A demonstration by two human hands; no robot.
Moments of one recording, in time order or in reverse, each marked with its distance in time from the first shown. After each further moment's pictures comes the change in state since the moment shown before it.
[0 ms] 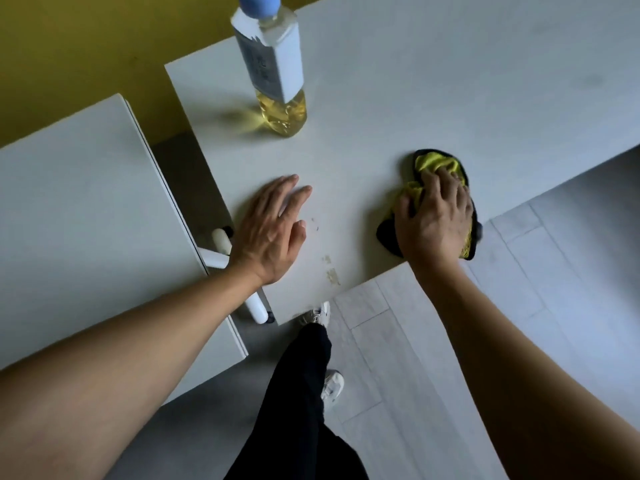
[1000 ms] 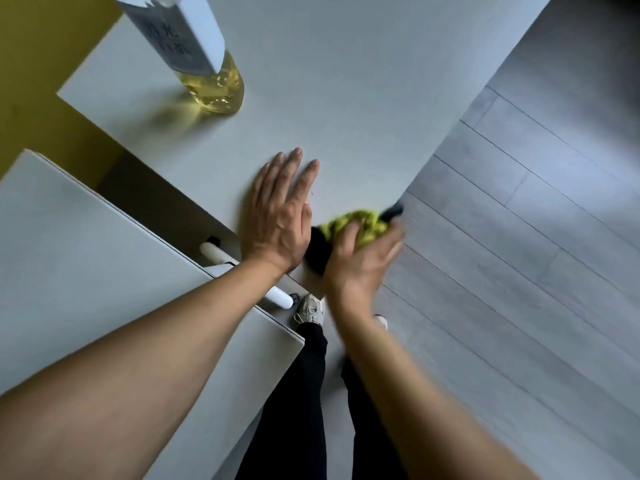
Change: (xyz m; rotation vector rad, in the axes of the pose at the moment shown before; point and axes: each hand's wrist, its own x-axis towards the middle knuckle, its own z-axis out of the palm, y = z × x) left_hand 0.005 -0.005 -0.002 -0.036 -0.082 0.296; right_hand -0.151 -0.139 0.041 0.701 0.226 1.001
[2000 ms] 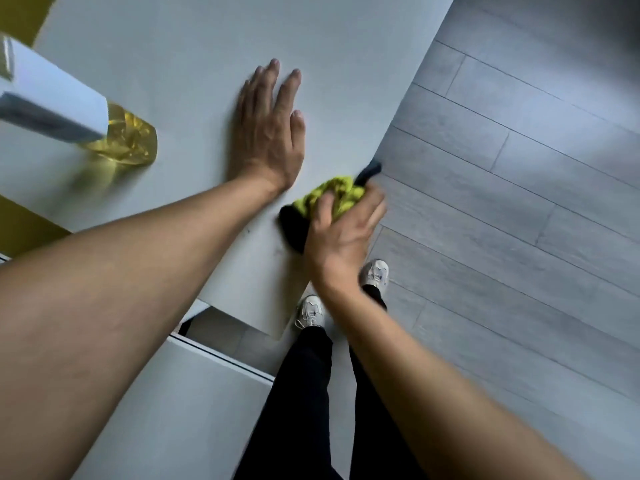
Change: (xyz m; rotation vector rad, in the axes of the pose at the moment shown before) left_hand 0.170 0.052 0.032 0.048 -0.158 0.019; right_hand 0.083 -0.038 -0.011 0.036 0.034 -0.015
